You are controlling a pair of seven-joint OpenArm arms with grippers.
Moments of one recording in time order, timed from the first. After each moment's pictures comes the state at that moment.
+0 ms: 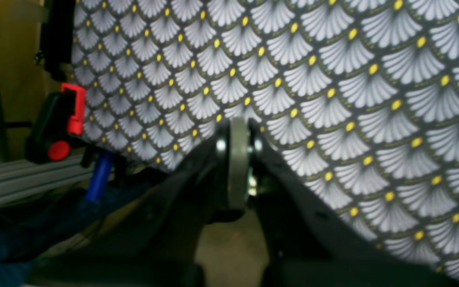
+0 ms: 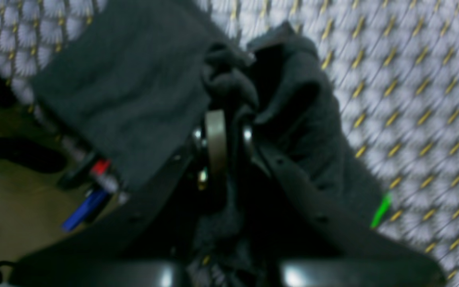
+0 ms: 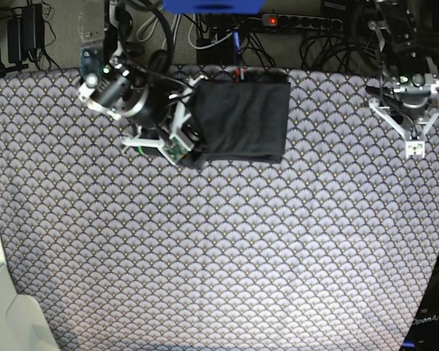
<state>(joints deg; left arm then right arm) 16.3 -7.4 -26.0 109.4 7.9 -12.2 58.0 -15.0 -1.5 -4.3 114.0 4.4 39.9 -52.8</state>
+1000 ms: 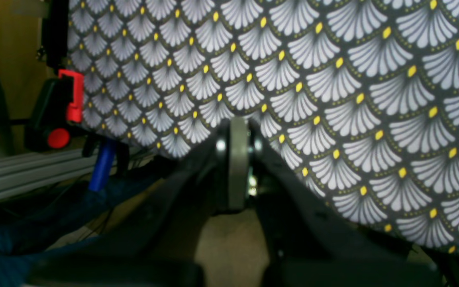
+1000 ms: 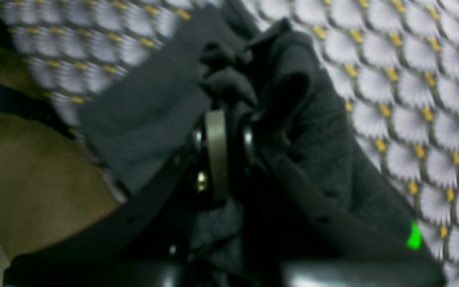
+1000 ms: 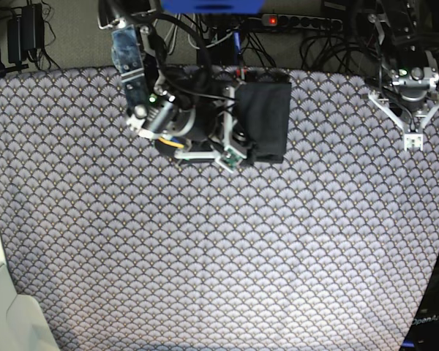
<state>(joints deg) 18.1 -7.5 -25.7 109.8 7.9 -12.2 58.2 -5.7 -4.9 -14.8 100.9 4.3 39.9 -56.3</state>
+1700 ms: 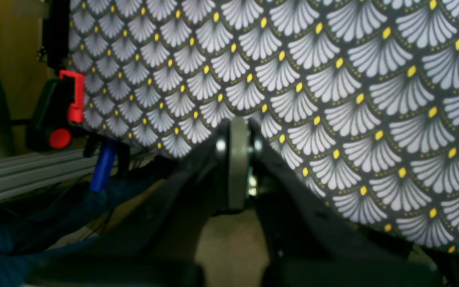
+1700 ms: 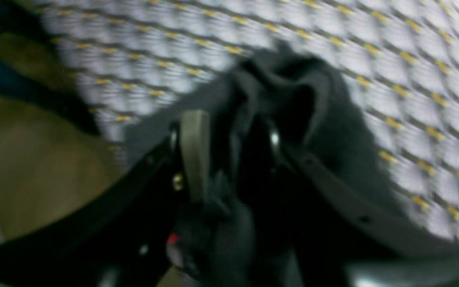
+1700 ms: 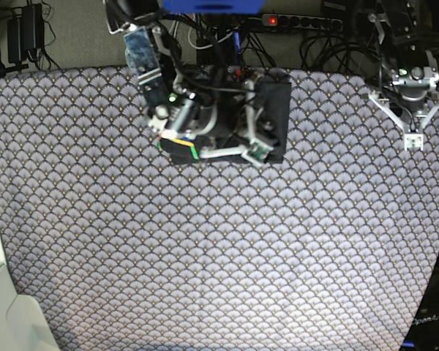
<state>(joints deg) 18.2 -7.5 -25.7 110.0 7.9 -12.2 58.2 -4.3 -5.7 -22.0 99.3 4.6 39.9 -55.9</state>
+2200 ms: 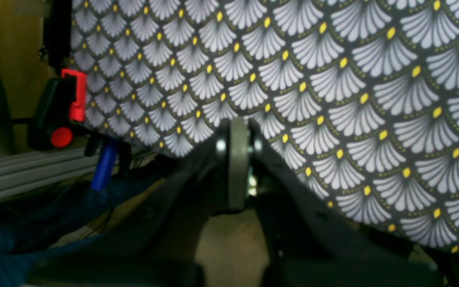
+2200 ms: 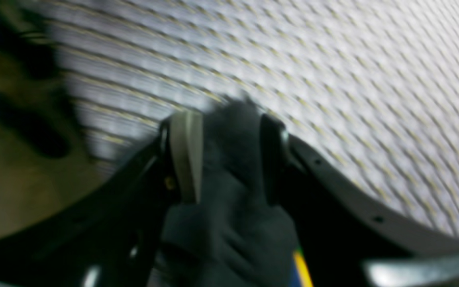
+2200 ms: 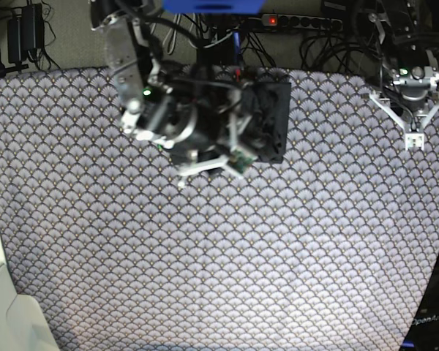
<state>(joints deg) 18.3 -7.5 -26.0 110.0 7.9 -12.2 58.2 -4.4 -1.5 -18.3 111.4 4.5 39.9 -55.8</state>
